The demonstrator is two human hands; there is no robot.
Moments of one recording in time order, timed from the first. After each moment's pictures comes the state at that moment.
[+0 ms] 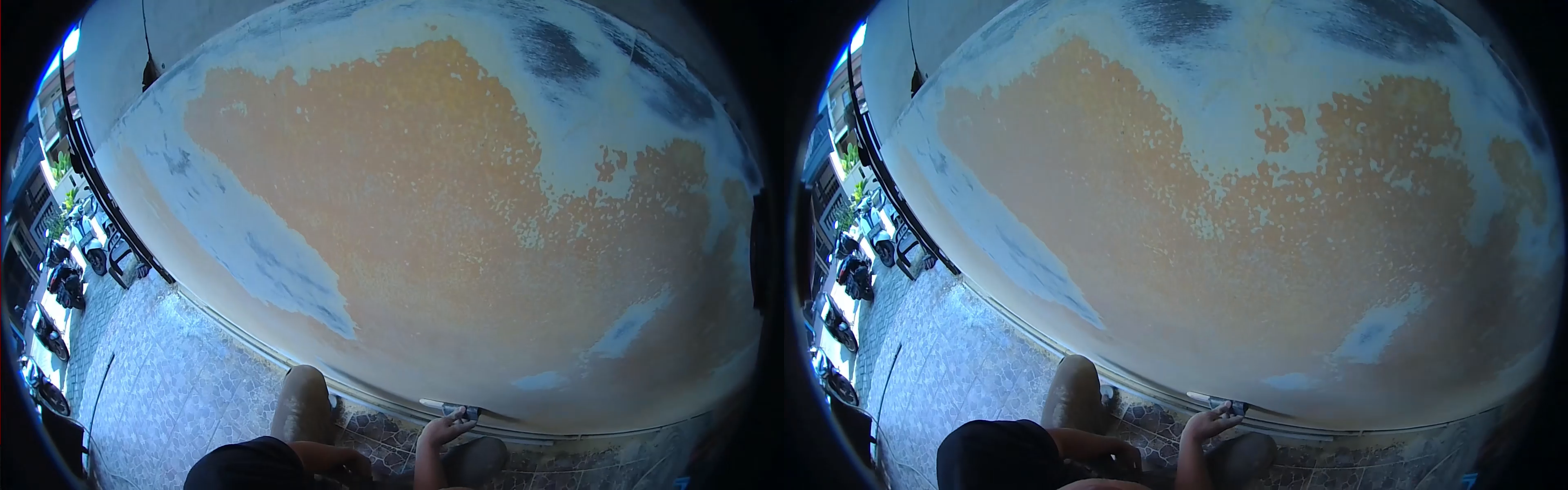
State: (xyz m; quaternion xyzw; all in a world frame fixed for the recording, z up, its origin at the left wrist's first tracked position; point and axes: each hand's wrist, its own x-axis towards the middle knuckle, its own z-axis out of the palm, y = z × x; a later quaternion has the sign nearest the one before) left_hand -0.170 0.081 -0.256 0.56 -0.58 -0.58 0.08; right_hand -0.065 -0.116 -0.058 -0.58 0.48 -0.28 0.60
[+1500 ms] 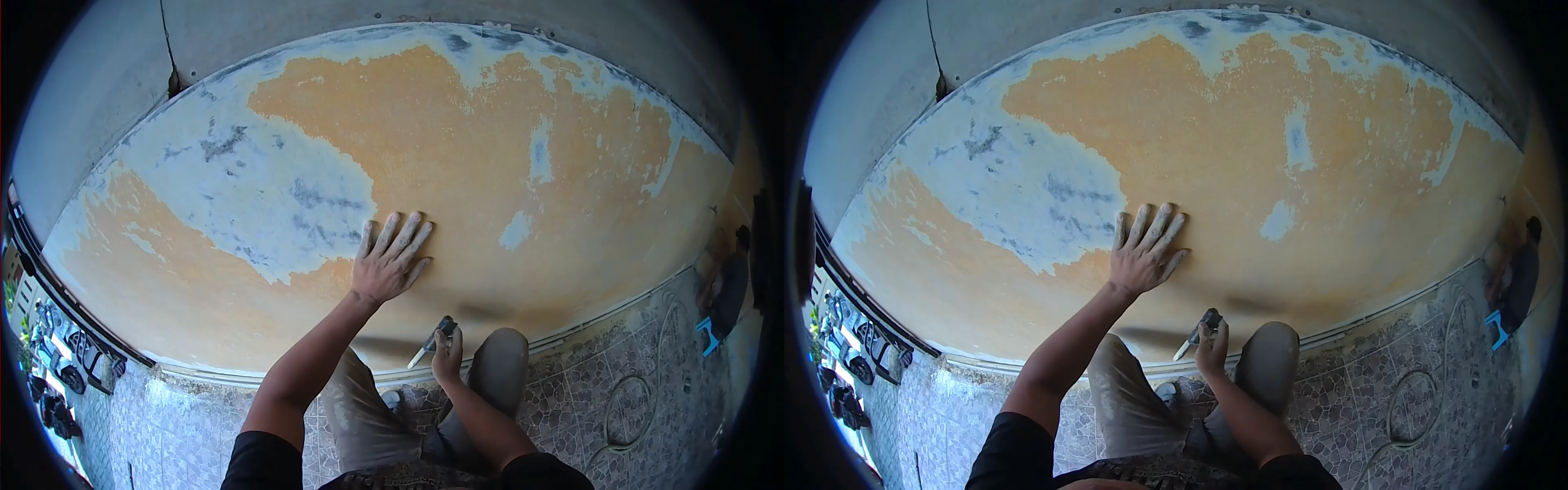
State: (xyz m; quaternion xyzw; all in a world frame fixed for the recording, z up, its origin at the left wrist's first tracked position) left_hand 0.020 0.060 0.215 0.80 -0.39 0.46 0.05; right_hand -0.107 -0.059 -0.014 -0.66 0.13 -0.32 0.67
